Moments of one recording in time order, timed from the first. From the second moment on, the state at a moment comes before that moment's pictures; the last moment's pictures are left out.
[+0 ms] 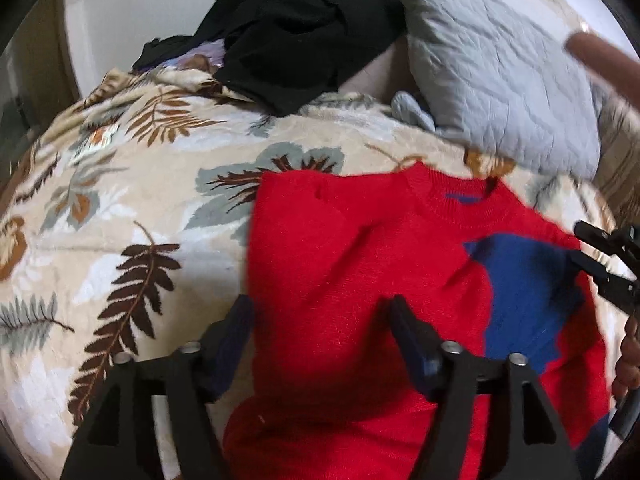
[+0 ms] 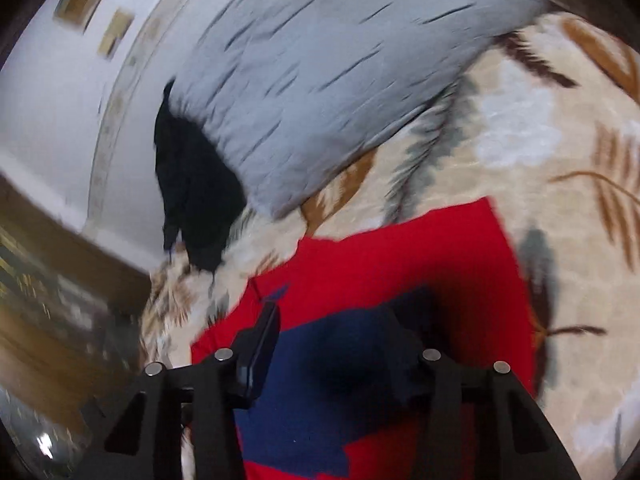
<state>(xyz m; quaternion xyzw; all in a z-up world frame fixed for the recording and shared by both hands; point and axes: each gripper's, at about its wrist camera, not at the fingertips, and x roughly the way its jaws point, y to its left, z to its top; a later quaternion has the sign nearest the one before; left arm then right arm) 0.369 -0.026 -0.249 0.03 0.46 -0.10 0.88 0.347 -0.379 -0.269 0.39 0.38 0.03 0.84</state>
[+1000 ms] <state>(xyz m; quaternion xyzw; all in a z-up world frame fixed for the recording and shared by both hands) 0.165 -0.014 -0.179 0.05 0.33 -0.10 0.94 0.076 -0.363 -0.187 0.26 0.34 0.01 0.90</state>
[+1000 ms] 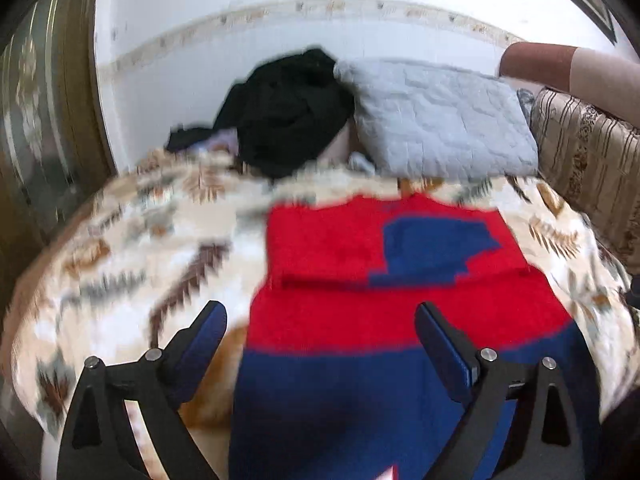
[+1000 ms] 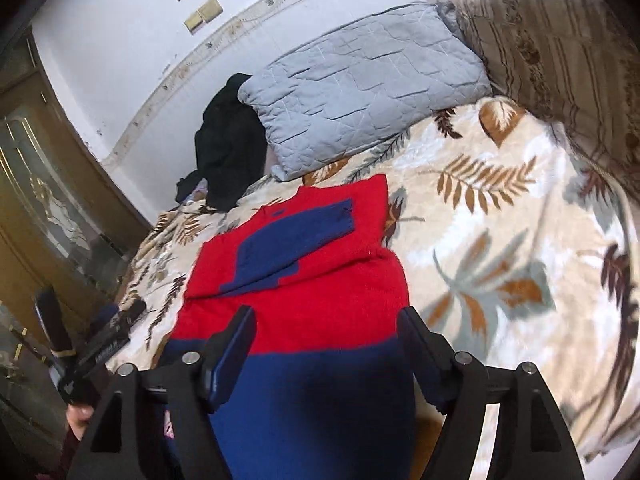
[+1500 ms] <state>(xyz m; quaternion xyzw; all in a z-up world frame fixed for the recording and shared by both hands) 0.114 0.092 -0.227 -0.04 0.49 -0.07 0.87 0.016 -0.375 -0.220 0.32 0.40 0.06 0.86</state>
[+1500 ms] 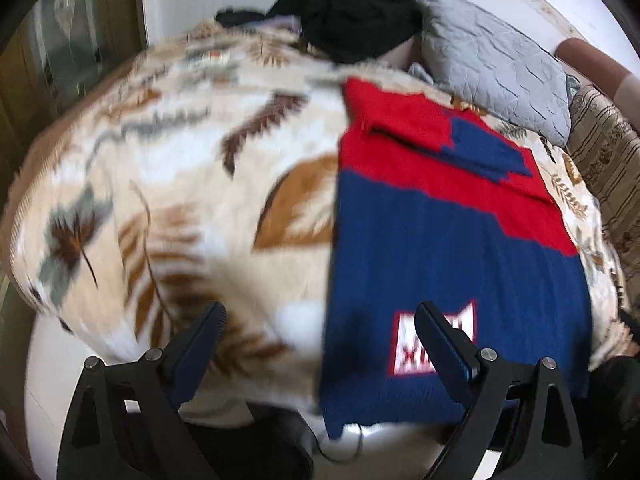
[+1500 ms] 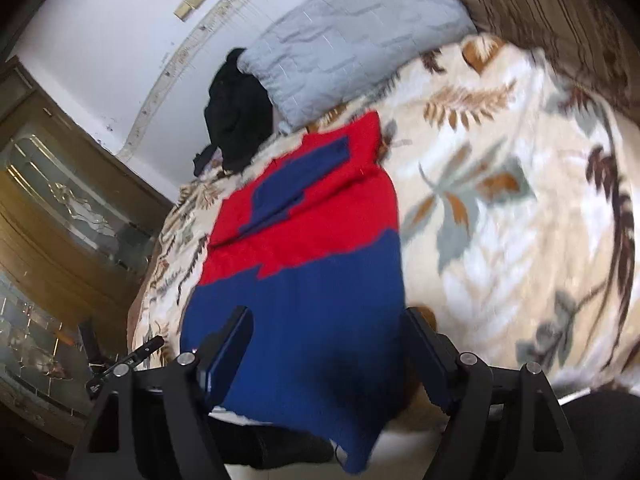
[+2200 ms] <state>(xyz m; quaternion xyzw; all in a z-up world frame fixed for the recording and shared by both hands) 0.101 0.075 -0.294 -0.03 0.62 -0.11 0.78 0.018 -0.327 -0.317 0.36 0.56 0.05 0.74</state>
